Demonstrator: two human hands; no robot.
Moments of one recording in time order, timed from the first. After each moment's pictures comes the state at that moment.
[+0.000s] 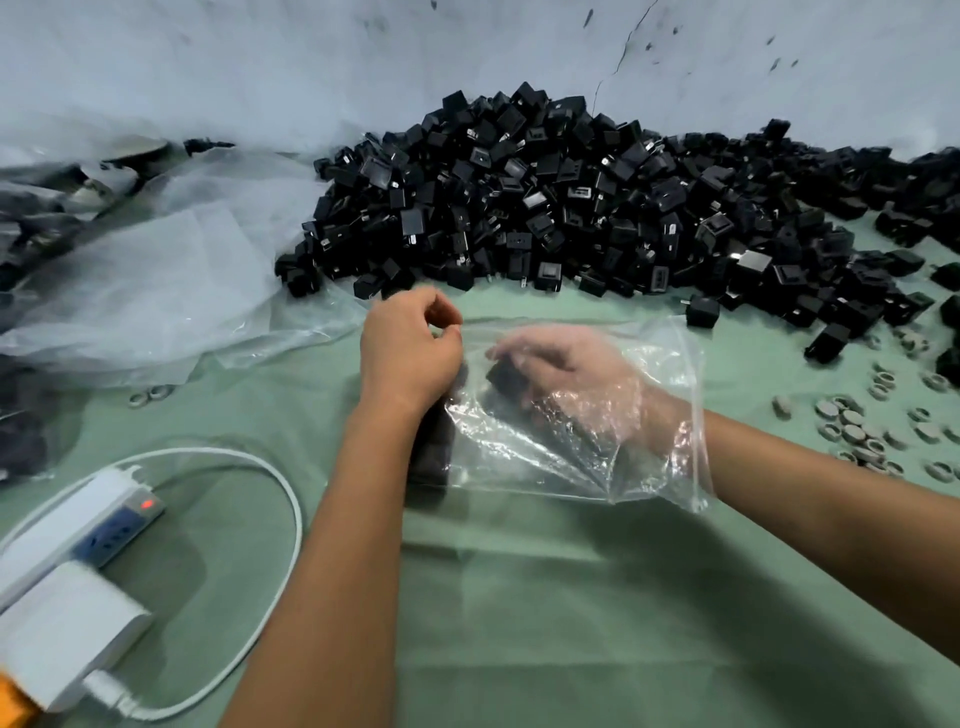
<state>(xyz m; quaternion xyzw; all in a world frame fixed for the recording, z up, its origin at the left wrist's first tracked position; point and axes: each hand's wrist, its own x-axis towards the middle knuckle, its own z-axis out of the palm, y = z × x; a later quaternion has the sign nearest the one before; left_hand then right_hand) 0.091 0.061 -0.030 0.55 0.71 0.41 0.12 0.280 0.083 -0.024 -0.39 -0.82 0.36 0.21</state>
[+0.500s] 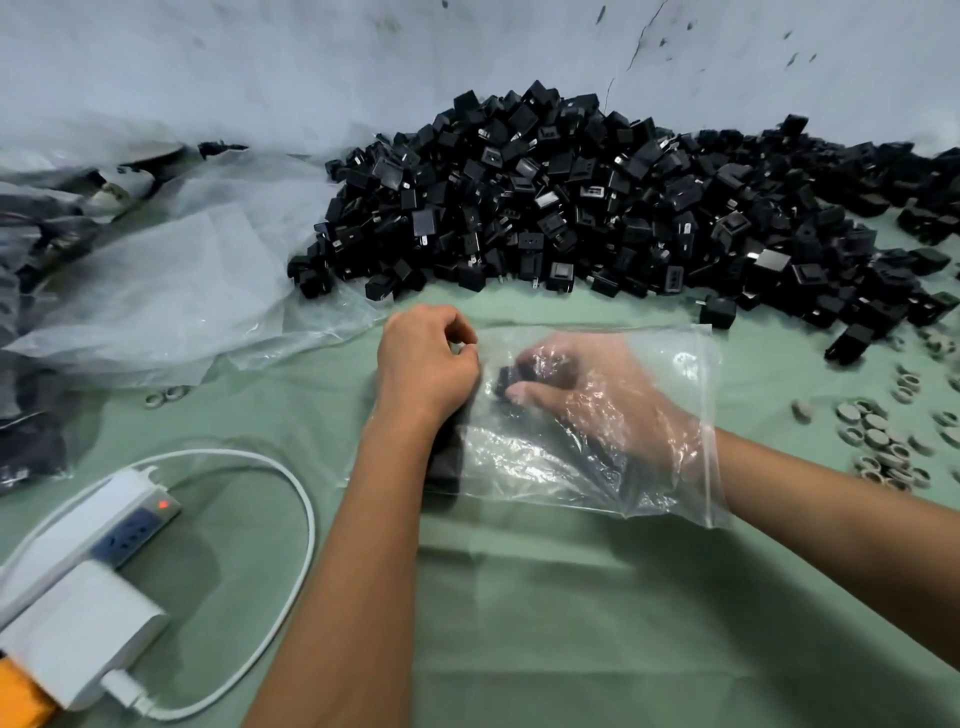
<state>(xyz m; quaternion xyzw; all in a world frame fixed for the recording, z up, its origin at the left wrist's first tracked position) 0.093 0.058 -0.037 0.57 0.73 0.36 0.11 0.284 0.099 -0.064 -0.39 -0.81 0.36 0.26</state>
